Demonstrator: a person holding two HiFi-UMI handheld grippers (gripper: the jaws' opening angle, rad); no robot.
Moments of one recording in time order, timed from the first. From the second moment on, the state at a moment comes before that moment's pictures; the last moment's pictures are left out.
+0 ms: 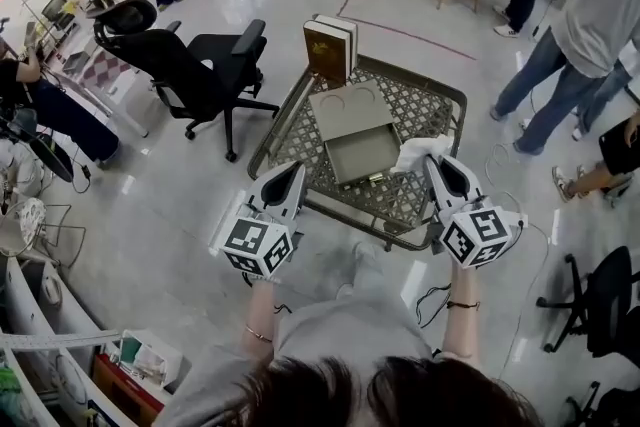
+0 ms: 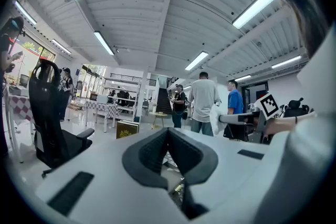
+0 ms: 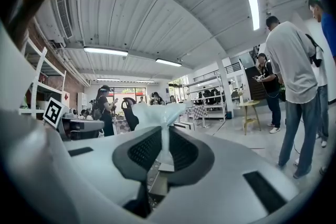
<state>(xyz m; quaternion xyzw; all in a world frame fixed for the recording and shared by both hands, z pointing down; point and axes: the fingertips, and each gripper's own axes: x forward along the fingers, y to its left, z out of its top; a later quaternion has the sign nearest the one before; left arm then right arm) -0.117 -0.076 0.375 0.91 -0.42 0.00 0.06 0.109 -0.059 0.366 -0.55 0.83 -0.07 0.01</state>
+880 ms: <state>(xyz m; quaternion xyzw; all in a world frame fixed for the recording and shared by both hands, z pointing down) -0.073 -0.172 0.402 0.89 -0.44 0.02 0.11 0.121 -0.187 0.399 -0.48 0.87 -0.12 -0.03</state>
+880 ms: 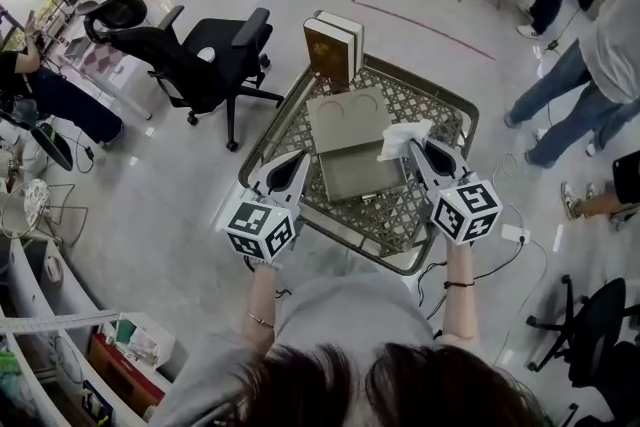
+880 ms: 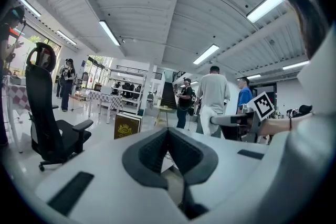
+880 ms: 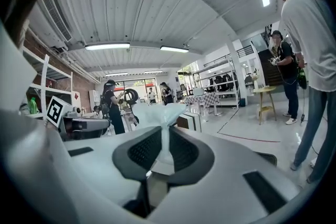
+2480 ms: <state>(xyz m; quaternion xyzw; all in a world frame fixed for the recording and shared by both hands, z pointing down) -0.051 -0.219 0.545 0.88 -0.38 0.11 0.26 0.059 -0.248 0.566 -0.37 0.86 -0.29 -0.17</state>
